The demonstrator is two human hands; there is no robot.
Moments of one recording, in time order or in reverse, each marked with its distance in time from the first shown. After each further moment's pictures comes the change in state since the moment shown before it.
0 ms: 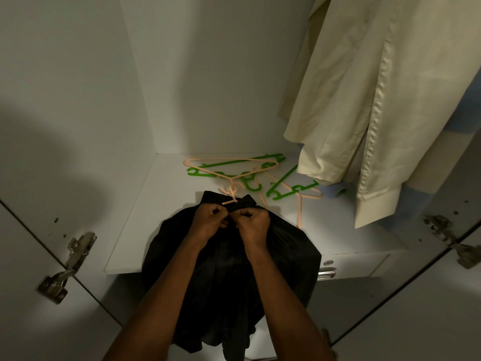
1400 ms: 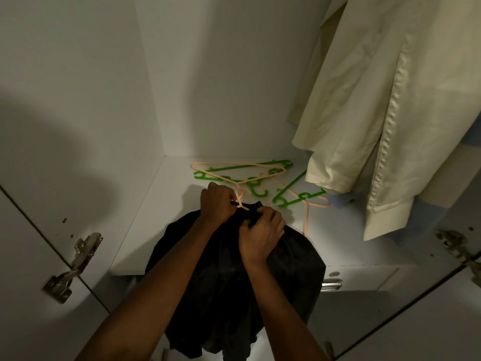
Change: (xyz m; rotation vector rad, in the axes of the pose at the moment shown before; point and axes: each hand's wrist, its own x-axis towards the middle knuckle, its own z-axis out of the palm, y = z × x) left_hand 0.049 0.035 0.002 0.994 0.128 0.219; right_hand -0.013 -0.006 0.001 -0.524 0.388 -0.240
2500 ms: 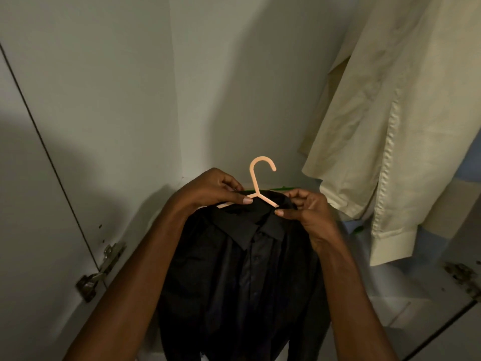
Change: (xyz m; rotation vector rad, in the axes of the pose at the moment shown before) left_hand -0.039 0.017 -0.195 -0.661 -0.331 0.066; right_hand 0.106 -0.050 -0.135 0.885 -0.711 -0.020
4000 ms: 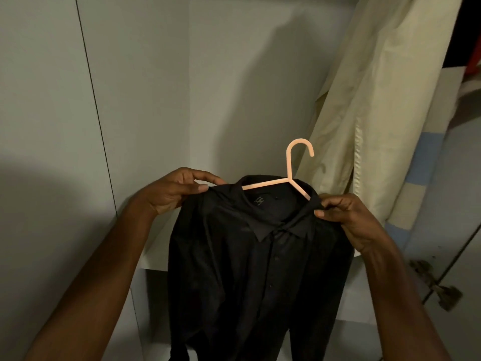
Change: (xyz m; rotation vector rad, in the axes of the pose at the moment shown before) left_hand -0.106 0.010 -0.037 -0.484 -0.183 0.261; right_hand -0.065 -0.081 -0.097 -0.102 -0.263 -0.063
